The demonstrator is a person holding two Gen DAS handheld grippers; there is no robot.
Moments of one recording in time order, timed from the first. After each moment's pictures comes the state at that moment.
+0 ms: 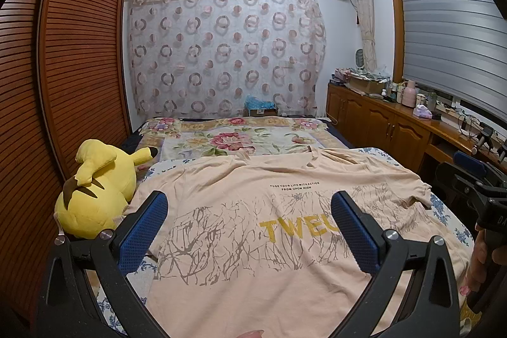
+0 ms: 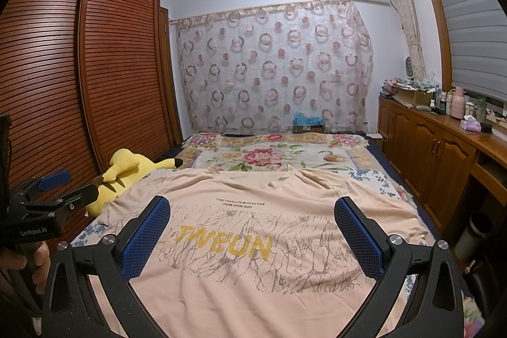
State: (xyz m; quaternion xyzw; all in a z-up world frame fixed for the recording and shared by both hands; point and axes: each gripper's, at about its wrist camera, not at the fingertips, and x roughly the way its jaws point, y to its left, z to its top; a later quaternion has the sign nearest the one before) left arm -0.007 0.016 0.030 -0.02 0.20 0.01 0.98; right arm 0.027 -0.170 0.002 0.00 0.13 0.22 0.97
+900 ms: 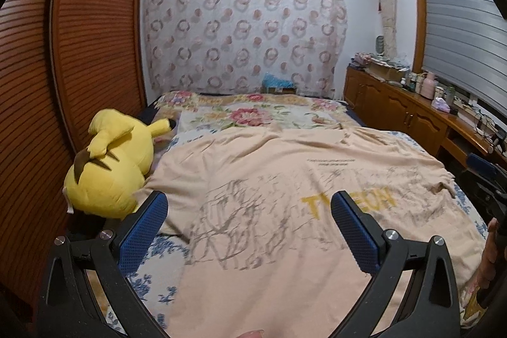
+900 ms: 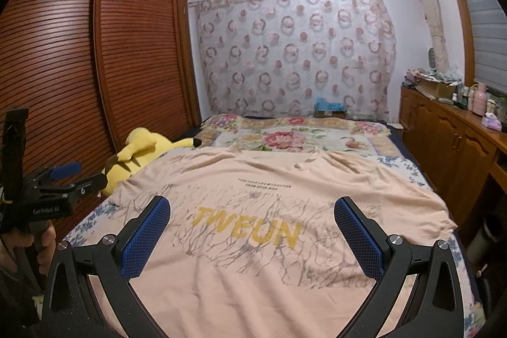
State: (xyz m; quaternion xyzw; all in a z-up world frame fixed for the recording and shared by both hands) left arm 0.006 0.062 -0.013 -0.04 0.25 0.05 0.97; right arm 0.049 -0.153 -0.009 -0.02 0.17 0.26 0.95
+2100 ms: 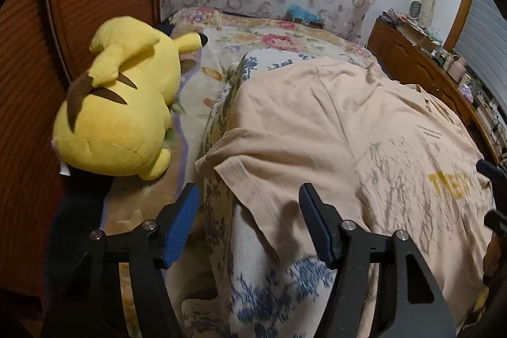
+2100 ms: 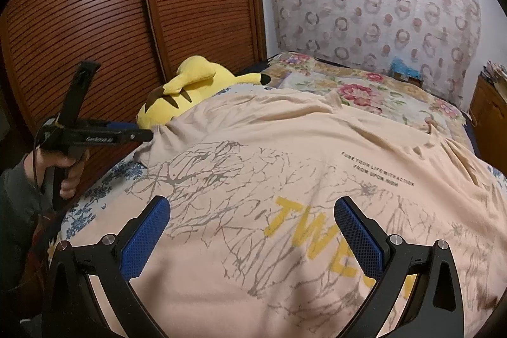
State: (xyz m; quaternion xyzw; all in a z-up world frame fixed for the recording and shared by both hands) left arm 0.104 0.233 -0.099 -0.11 0.43 0.03 0.89; right arm 0.144 -0.097 0.001 -0.11 0.27 0.40 0.87
